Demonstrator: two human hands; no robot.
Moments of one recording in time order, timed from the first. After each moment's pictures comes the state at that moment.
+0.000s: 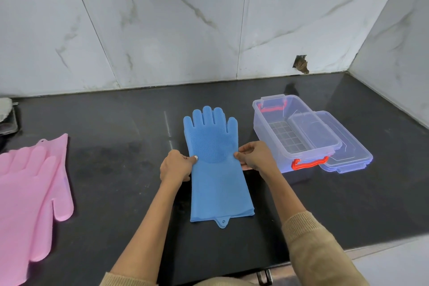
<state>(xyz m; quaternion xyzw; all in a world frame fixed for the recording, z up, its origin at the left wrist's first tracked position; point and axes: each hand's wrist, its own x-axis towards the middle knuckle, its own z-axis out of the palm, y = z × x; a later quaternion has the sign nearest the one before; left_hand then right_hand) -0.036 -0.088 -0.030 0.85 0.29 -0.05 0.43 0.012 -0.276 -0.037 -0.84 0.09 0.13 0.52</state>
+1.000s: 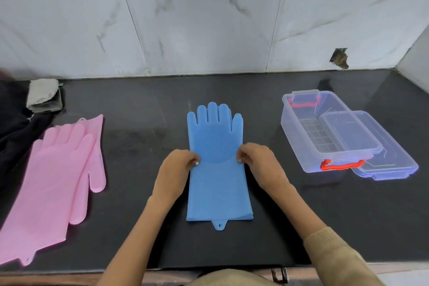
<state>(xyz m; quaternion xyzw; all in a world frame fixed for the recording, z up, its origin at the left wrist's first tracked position) -0.093 -0.042 -0.052 0.95 0.06 0.13 0.27 -0.022 -0.250 -0.048 -0.92 -0.27 0.00 0.29</state>
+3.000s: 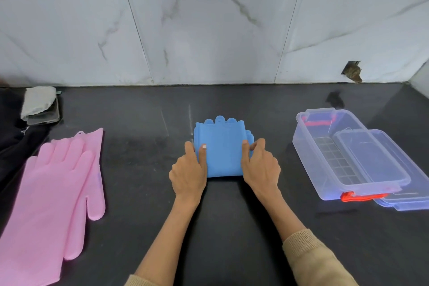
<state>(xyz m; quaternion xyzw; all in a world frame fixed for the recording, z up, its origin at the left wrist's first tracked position) -0.028 -0.055 -0.060 0.92 0.27 0.20 0.20 0.022 -0.195 -0.056 -0.96 0.01 -0.08 0.28</state>
